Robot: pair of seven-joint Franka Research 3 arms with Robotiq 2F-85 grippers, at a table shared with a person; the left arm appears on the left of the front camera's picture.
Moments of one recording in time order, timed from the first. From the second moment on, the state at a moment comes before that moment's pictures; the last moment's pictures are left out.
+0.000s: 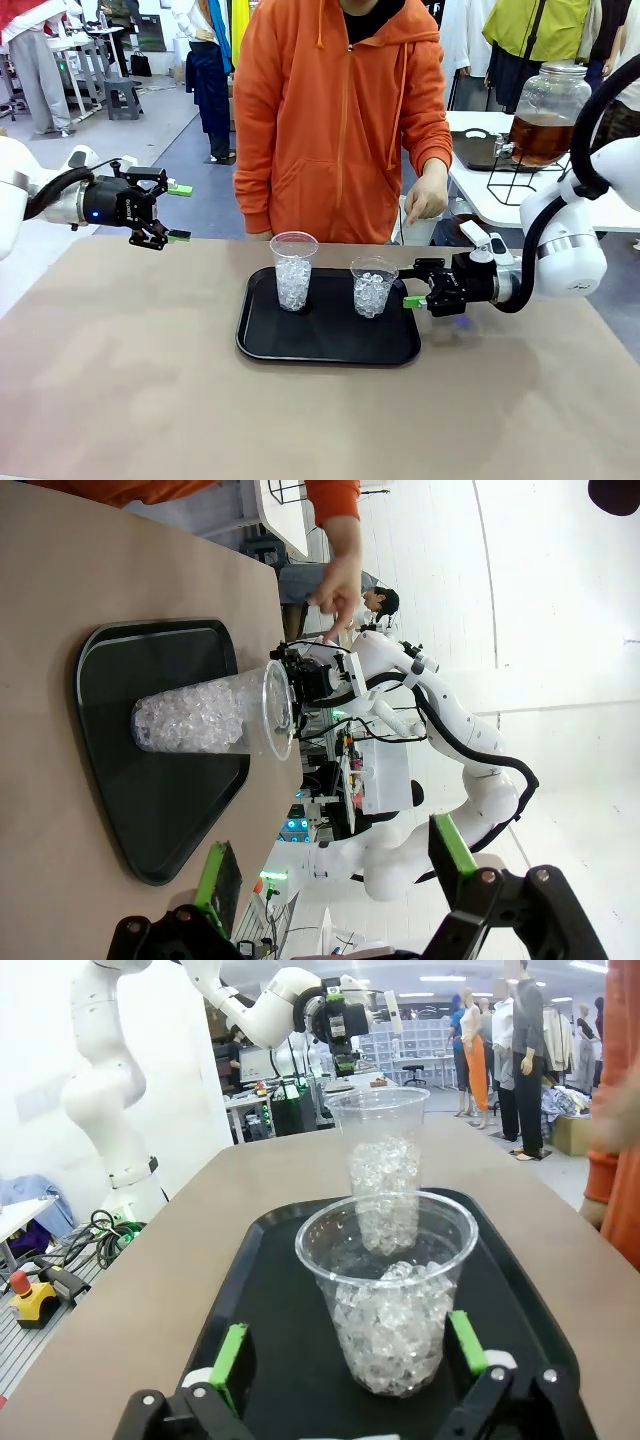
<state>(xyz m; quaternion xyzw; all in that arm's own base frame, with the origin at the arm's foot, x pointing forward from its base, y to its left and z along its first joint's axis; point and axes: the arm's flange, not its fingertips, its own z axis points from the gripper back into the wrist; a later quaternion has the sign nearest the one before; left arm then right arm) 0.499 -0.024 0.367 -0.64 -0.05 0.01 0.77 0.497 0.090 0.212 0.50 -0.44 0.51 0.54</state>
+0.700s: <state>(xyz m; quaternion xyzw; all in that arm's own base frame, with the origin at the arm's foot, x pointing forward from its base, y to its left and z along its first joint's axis) 0.499 -0.024 0.367 -0.64 -0.05 0.01 0.77 0.507 0.115 0.200 0.51 -0.44 0.50 0.54</state>
